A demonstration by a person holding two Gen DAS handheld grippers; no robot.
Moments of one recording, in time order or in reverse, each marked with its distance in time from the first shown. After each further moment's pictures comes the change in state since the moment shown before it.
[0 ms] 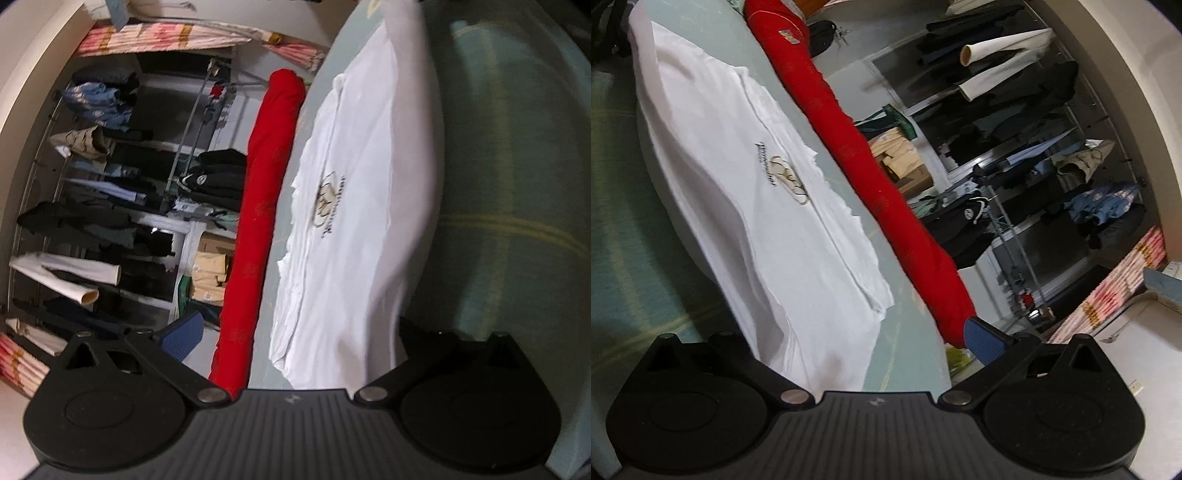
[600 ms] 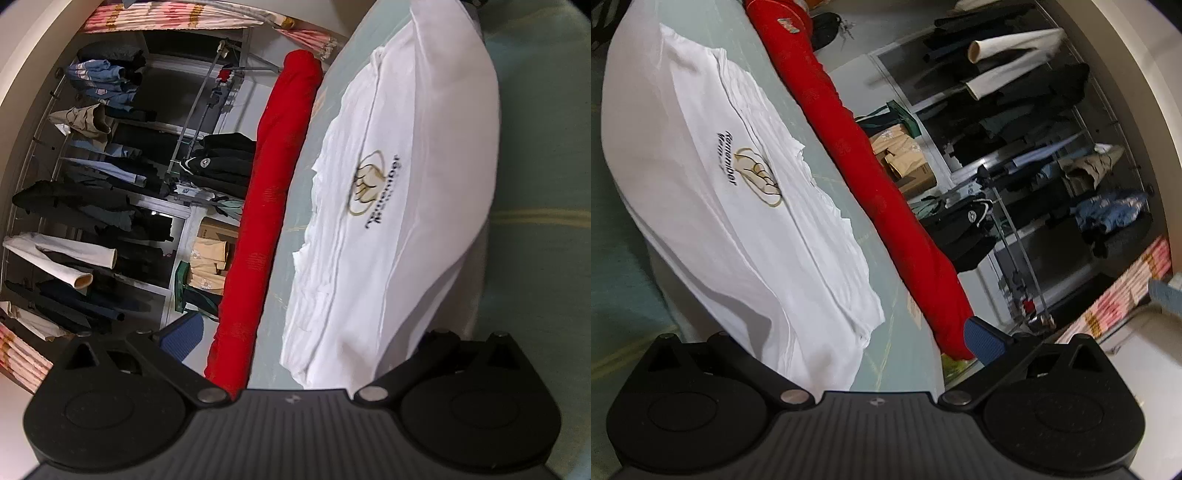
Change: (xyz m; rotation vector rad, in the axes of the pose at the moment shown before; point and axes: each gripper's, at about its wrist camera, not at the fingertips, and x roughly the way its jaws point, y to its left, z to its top) left arm 0.064 0.038 0.000 -0.032 0.029 -0.011; right arm 0.067 -0.015 0.021 -0.054 0.002 0.004
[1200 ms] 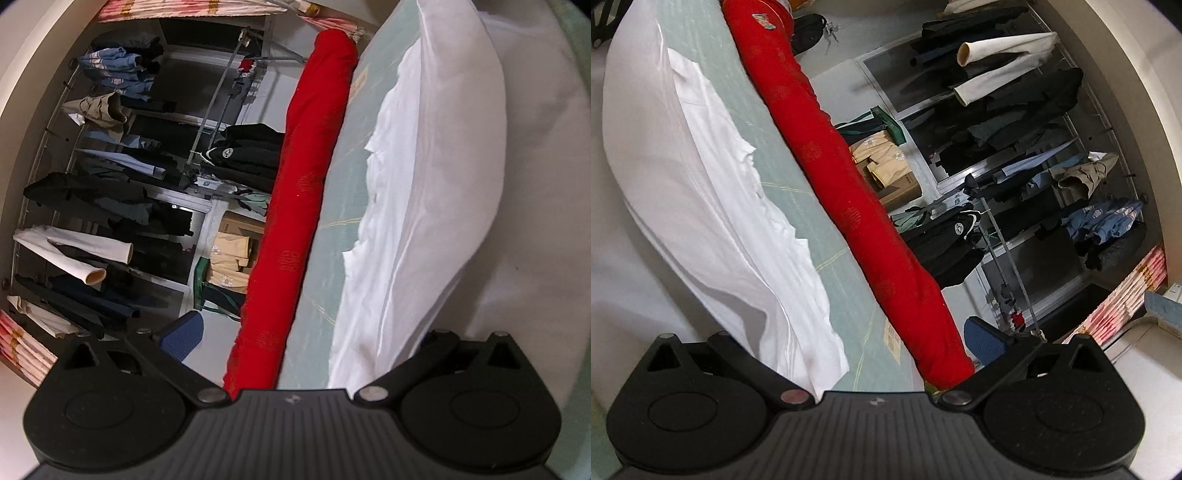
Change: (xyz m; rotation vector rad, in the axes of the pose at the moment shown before) left arm 0.106 0.038 0.000 -0.018 0.013 0.079; right arm 0.103 -0.031 0.028 0.013 -0.029 -0.051
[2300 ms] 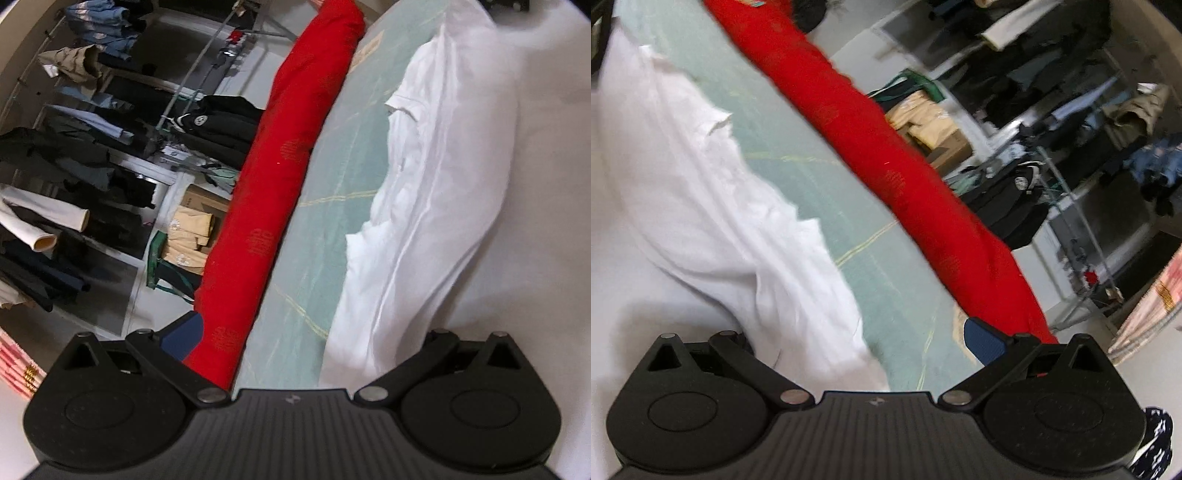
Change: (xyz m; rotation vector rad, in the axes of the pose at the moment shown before) left arm 0.097 0.018 -0.020 -0.095 0.055 -0.164; right arm 0.118 -0.012 -0.005 0.118 0.107 0.260
